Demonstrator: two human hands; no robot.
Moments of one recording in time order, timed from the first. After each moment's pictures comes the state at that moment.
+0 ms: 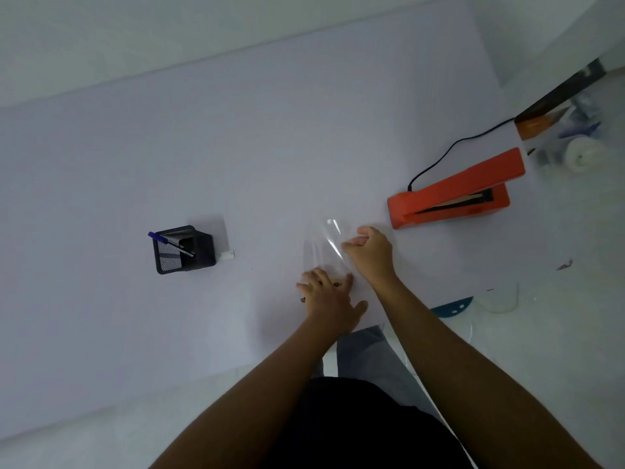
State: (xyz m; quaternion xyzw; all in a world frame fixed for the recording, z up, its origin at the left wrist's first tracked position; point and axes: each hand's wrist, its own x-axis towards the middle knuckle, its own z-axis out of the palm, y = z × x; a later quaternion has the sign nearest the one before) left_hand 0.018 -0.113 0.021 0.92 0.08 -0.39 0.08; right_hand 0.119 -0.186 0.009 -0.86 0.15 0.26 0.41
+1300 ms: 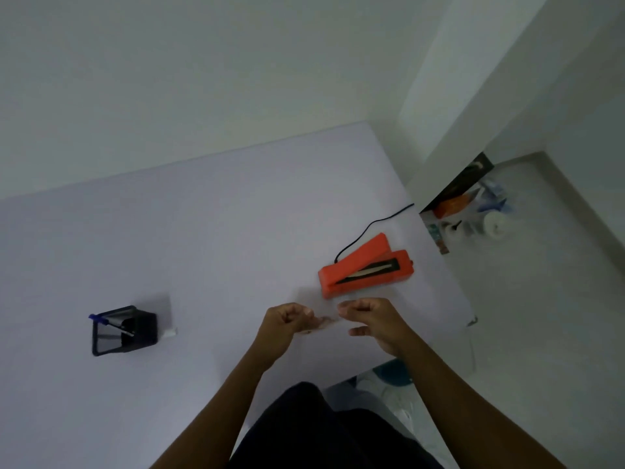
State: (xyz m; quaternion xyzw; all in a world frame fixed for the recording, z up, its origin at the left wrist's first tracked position) left_hand 0.087 -0.121 0.072 0.65 0.21 -0.17 0.71; right_hand 0.154 -0.342 0.082 -0.68 0.16 0.38 0.61
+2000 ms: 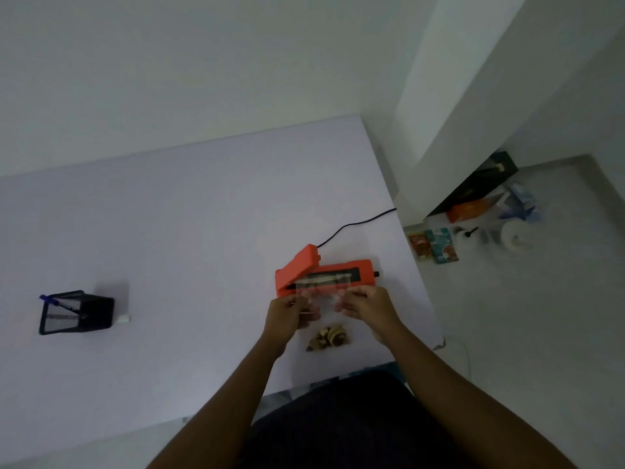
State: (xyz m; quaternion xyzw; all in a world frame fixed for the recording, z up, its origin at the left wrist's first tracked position) left_hand 0.158 -0.258 0.049 0.60 0.37 -0.14 0.70; right_hand 0.238 -0.440 0.056 -0.68 0.14 0.36 0.62
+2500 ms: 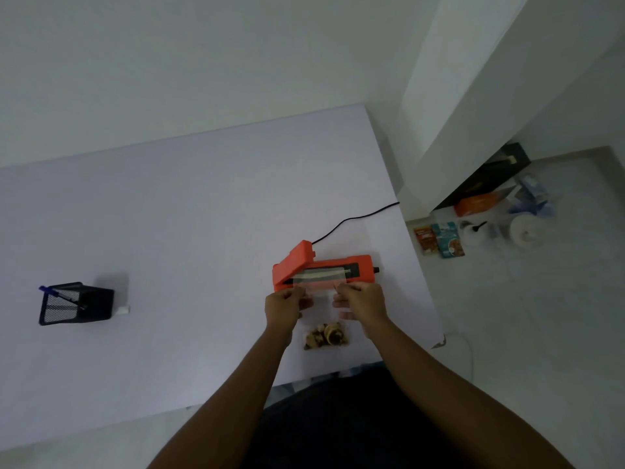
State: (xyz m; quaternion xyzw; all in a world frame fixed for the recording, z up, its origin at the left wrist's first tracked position) left_hand 0.172 -0.270 0.033 0.57 0.50 -0.06 0.65; right_hand 0.240 -0.423 0.041 -0.71 0.23 0.33 0.57
